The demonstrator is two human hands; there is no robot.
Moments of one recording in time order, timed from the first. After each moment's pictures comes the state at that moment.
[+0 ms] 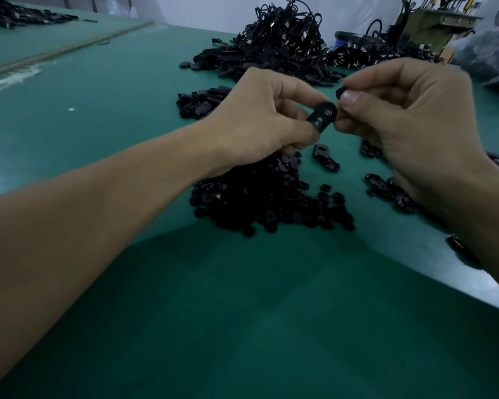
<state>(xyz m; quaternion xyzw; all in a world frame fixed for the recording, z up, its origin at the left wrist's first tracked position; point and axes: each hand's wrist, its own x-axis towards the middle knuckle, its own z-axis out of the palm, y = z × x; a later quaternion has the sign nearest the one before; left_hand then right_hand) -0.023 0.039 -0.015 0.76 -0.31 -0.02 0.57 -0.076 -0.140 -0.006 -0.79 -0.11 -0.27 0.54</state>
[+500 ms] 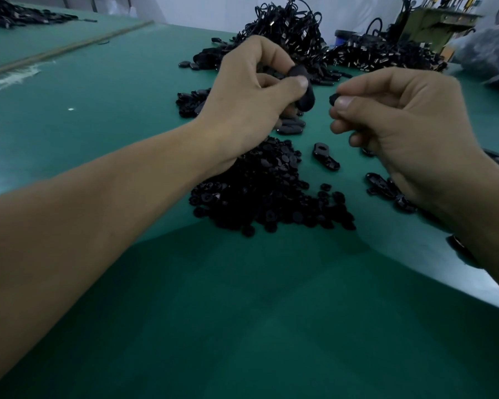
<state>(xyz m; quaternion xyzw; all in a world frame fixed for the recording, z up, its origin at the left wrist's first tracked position) -0.016 0.037 -0.018 0.72 -0.24 0.08 0.65 -0.076 -0.140 -0.007 -0.79 -0.08 -0.21 0.57</state>
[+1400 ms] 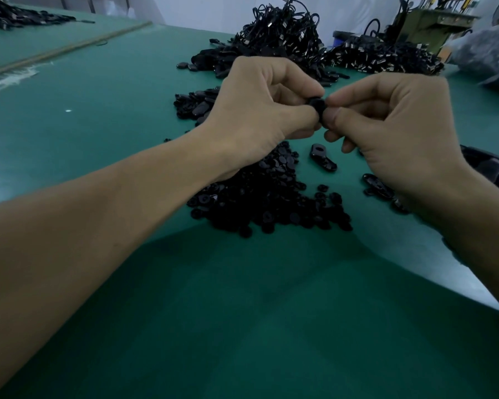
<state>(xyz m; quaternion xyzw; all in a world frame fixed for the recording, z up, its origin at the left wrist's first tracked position) -0.025 0.030 -0.019 0.70 -0.29 0.06 0.65 -0.083 -0.130 -0.006 -0.84 -0.09 -0.26 0.46</state>
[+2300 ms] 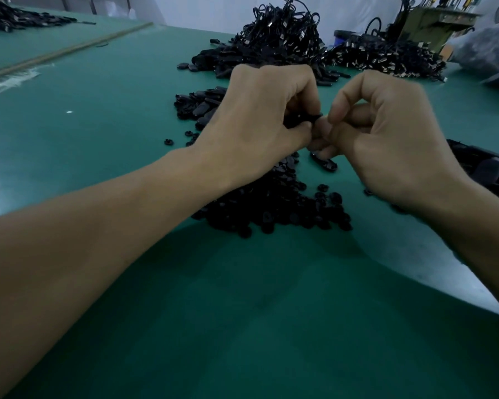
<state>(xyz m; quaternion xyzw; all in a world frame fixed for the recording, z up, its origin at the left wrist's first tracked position) -0.028 0.034 -0.024 0.79 -0.38 0.26 0.40 -0.084 -0.131 -0.010 -0.88 -0.11 -0.21 0.41</state>
